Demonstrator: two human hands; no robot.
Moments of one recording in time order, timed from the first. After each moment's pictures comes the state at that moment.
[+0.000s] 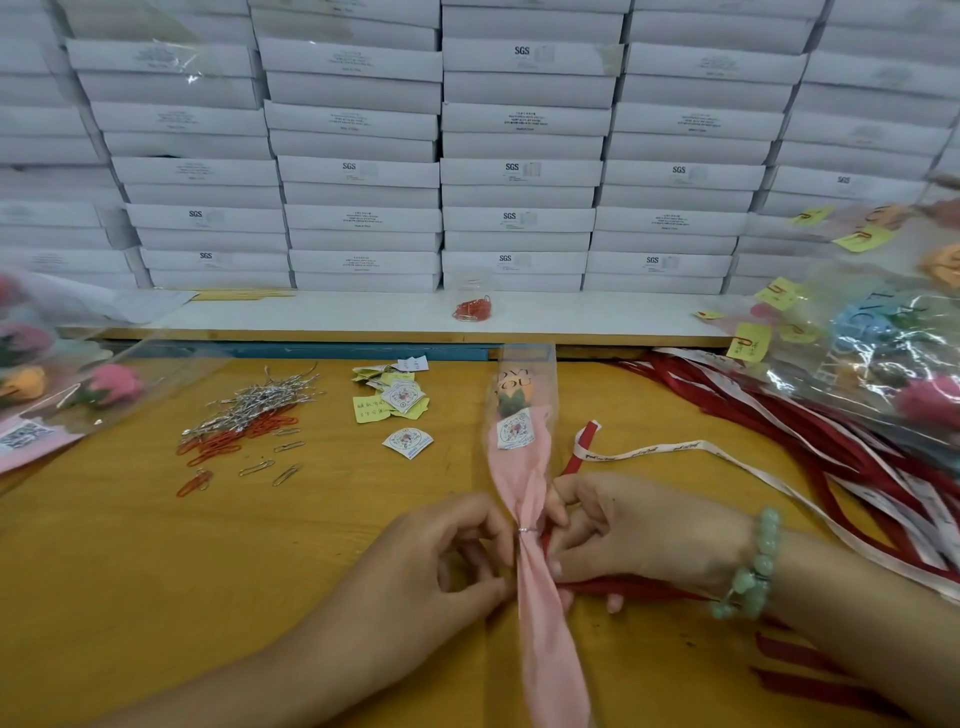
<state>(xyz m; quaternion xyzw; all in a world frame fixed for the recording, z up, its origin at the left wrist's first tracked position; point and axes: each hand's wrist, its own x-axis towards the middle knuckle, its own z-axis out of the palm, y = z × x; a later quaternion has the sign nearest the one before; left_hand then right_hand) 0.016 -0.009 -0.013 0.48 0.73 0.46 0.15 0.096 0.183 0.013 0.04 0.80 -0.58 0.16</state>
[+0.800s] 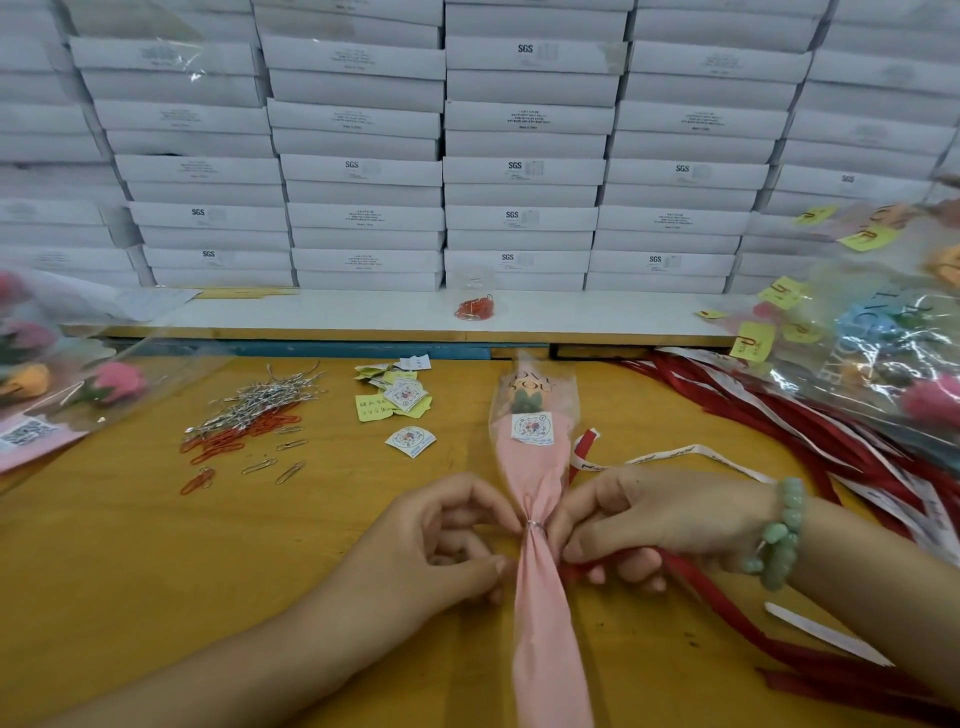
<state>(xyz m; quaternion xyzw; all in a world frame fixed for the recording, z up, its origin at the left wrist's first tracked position) 0.005 -0.007 -0.016 0.42 0.65 0.58 0.28 0.097 0.193 0.031 0.06 0.79 -0.56 0.25</state>
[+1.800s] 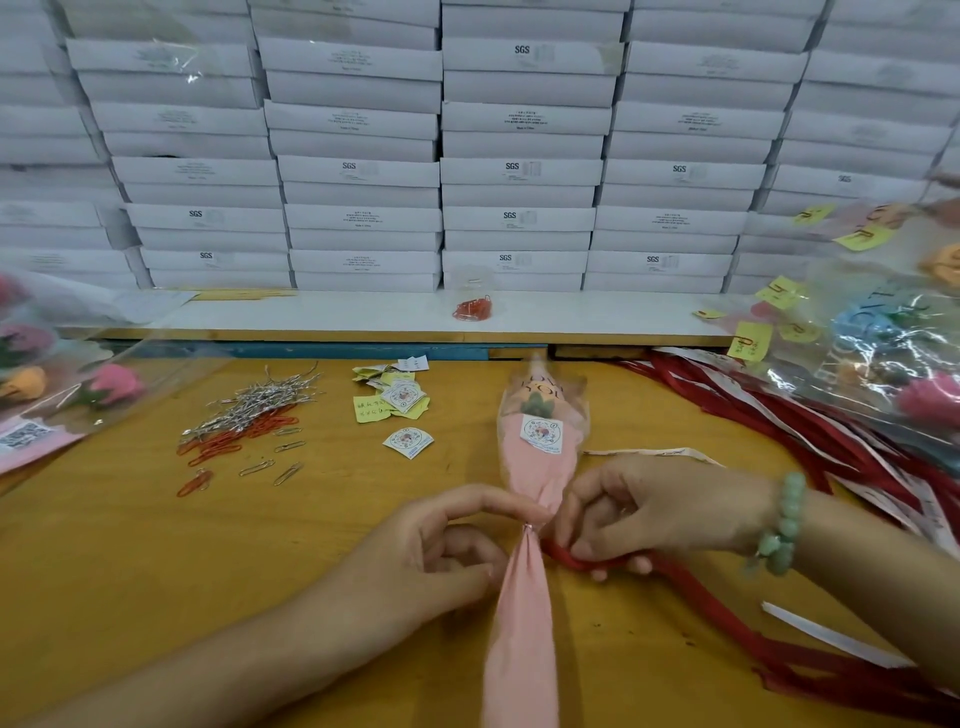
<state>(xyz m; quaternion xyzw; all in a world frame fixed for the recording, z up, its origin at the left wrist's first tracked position) 0.003 -0.011 -0.013 0.44 0.65 0.53 0.32 0.094 0.208 0.028 0.02 0.86 -0.47 0.21</state>
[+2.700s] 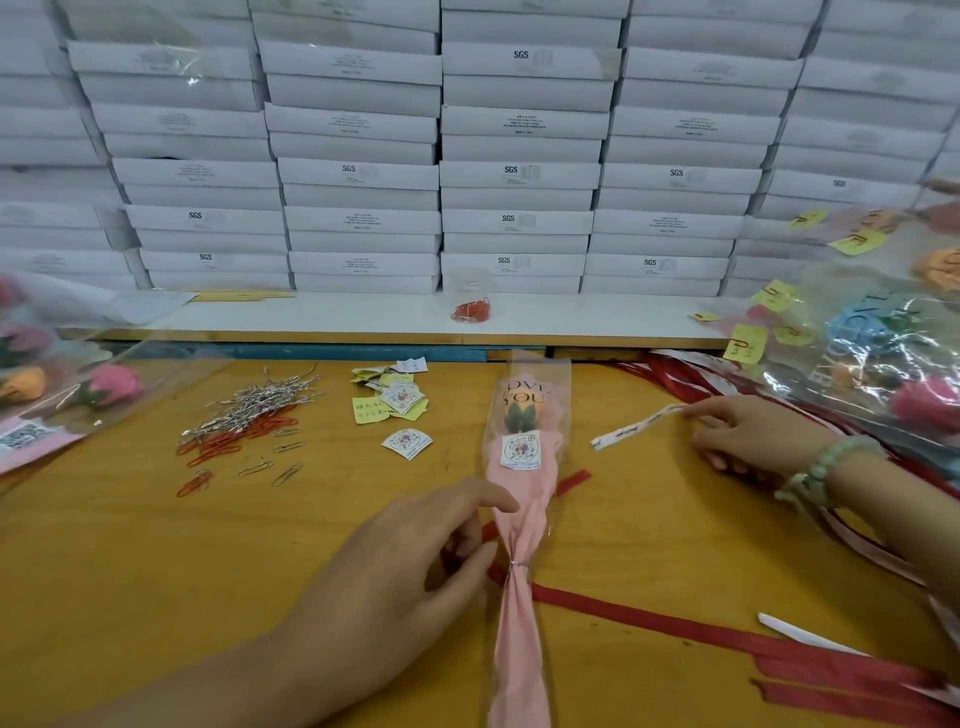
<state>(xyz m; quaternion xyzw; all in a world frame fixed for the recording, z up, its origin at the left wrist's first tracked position) 0.012 -0.020 -0.015 0.56 0.74 0.35 -0.04 0.097 0.324 0.015 0.30 0.91 -0.29 -0.02</state>
